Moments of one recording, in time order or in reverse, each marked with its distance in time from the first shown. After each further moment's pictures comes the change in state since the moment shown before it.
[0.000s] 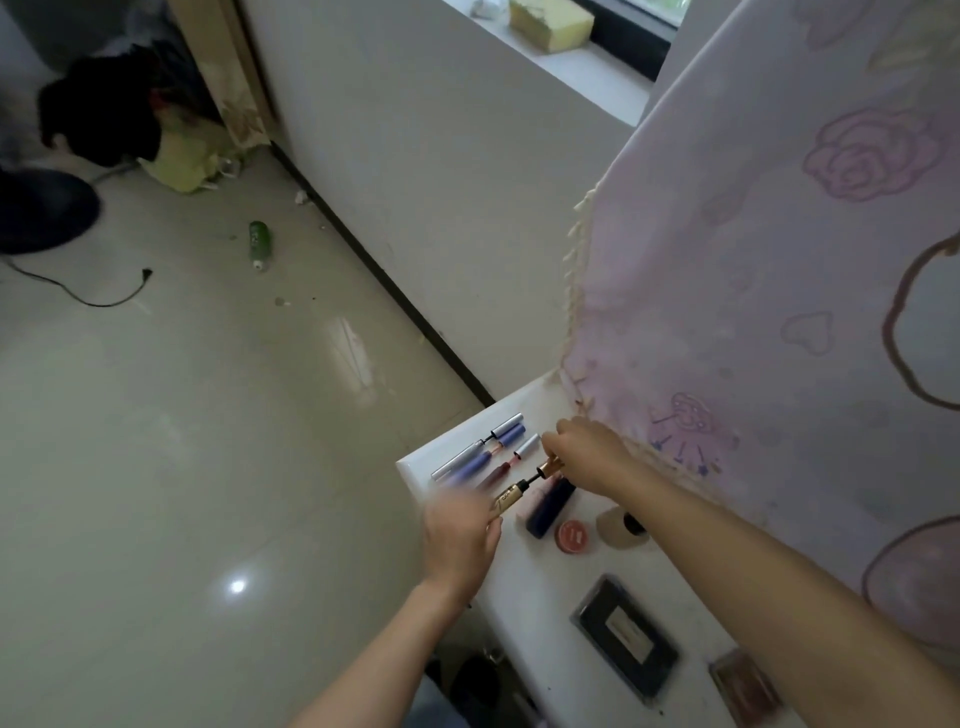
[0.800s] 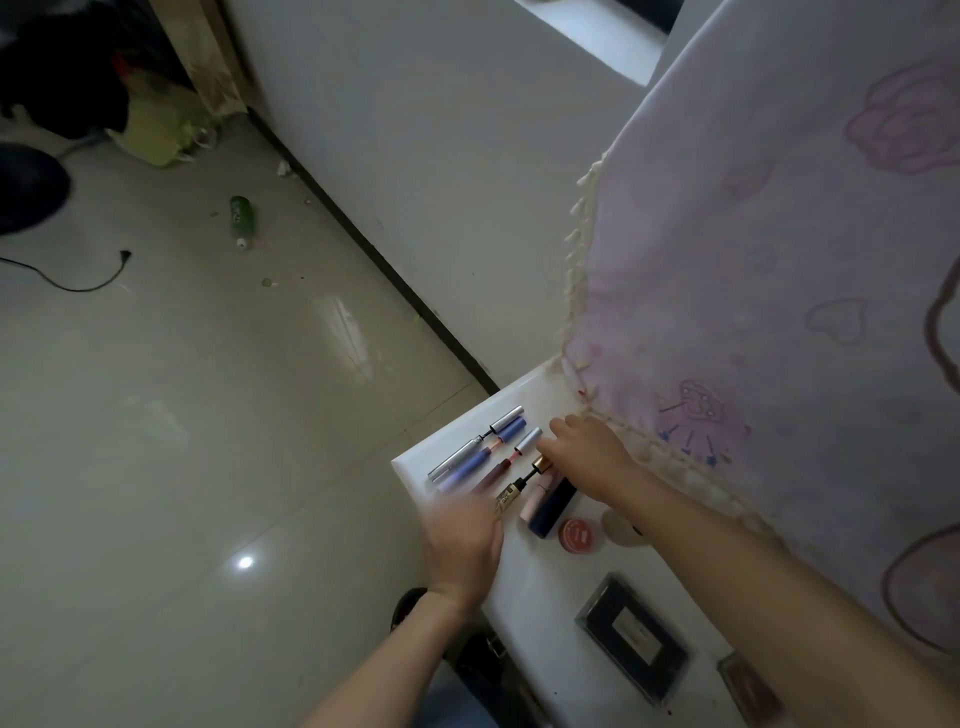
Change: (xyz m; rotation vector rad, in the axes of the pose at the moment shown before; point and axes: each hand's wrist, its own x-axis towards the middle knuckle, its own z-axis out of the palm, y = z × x) left_hand -0.003 -0.005 0.026 0.153 0.173 0.060; right_hand 0.015 0.003 0.022 -0.079 0.090 -0.106
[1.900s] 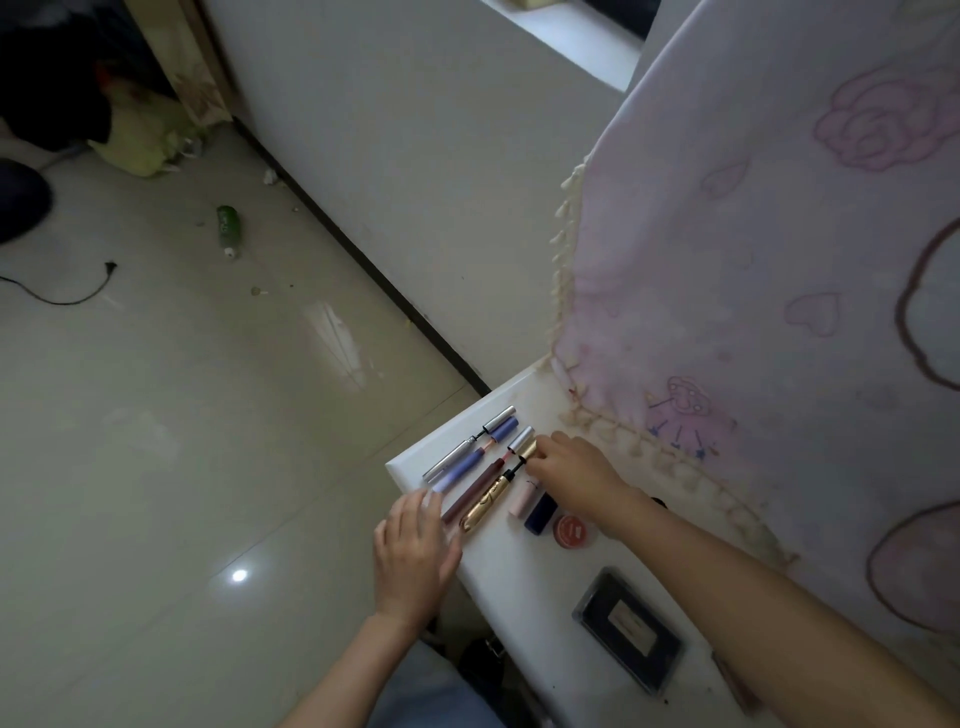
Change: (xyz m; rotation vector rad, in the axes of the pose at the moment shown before) left_hand -0.013 -0.040 -0.028 -0.065 -0.298 -0.096; right_hand -0.015 -0.019 0.006 0.154 -0.023 0.025
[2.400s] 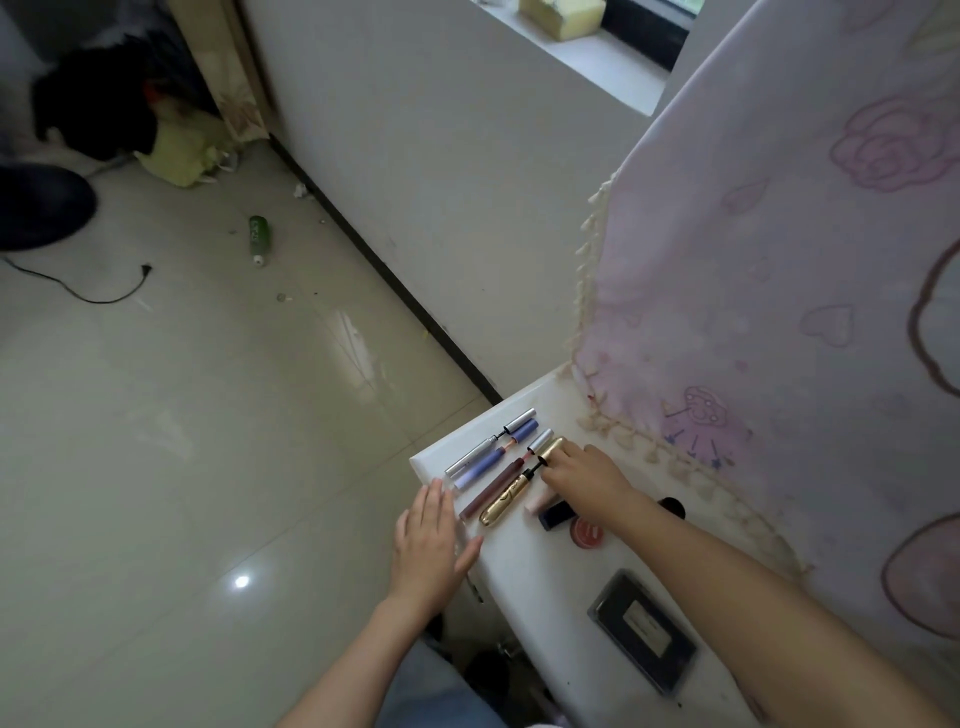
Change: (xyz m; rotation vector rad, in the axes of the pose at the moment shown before) left_hand -0.001 -0.007 -0.007 0.017 -0.310 -0.088; right_hand -0.001 -0.011 0.000 -0.139 -0.102 -0.049
